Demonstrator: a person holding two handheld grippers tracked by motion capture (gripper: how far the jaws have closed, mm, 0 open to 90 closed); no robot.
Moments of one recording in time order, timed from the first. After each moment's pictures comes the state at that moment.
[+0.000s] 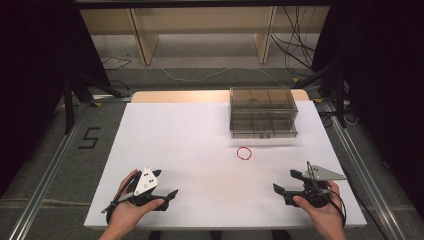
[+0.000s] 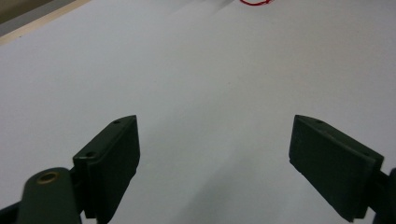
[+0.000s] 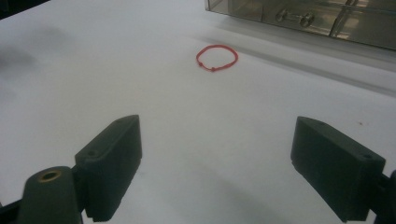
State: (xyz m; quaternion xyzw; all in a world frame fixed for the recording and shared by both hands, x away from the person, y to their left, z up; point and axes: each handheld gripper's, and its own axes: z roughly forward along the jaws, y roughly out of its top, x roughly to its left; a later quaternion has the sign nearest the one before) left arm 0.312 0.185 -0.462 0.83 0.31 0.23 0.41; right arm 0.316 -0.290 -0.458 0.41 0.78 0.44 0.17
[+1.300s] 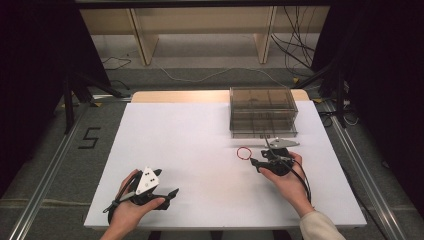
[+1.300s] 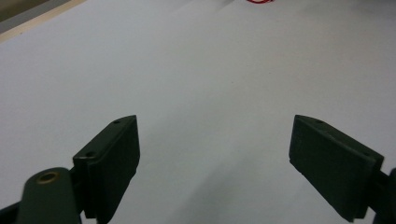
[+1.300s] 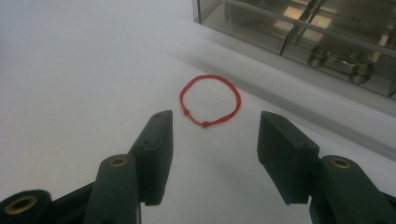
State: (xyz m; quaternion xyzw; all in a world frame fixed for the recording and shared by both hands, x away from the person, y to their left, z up) left arm 0.315 0.182 -0.466 0.83 0.32 0.23 0.41; right arm 0.406 -0.216 -0.461 0.43 0.81 0.37 0.18
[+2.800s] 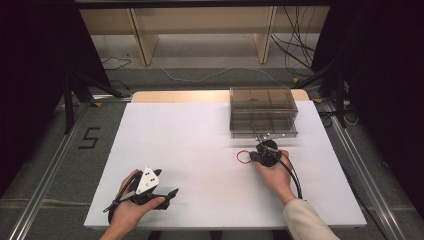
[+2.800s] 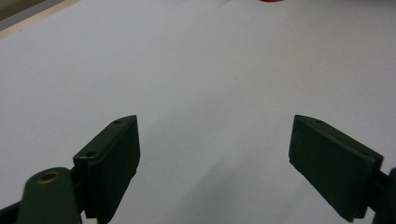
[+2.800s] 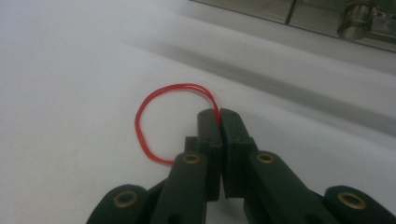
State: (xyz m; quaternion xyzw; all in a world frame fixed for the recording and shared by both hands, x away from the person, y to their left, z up) left arm 0.317 0.183 -0.468 0.83 0.32 0.23 0.40; right arm 0.440 -0.199 -0.485 0.50 0.79 0.32 0.15
